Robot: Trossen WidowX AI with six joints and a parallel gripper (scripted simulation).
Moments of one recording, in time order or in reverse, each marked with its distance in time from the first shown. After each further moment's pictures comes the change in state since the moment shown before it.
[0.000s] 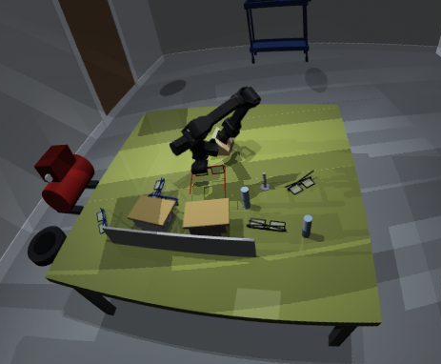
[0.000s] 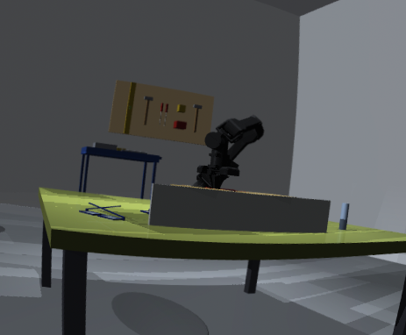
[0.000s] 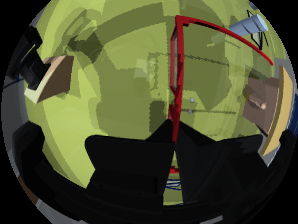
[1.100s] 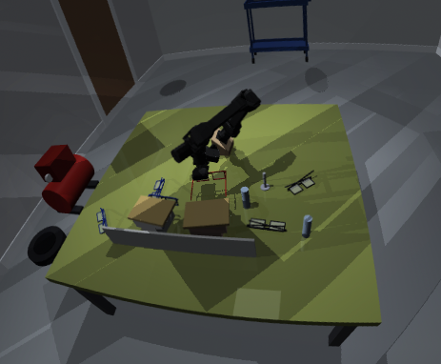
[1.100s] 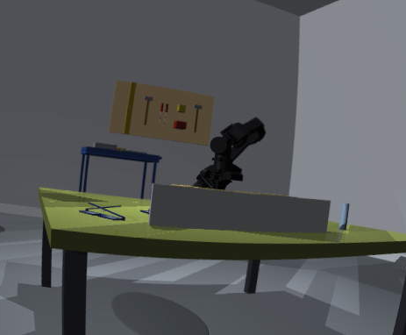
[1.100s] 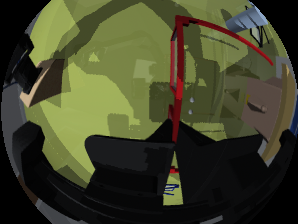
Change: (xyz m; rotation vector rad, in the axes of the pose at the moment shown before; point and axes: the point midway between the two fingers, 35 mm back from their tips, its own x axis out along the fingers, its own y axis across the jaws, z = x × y) arm 0.015 -0.020 0.002 0.001 -0.003 0.001
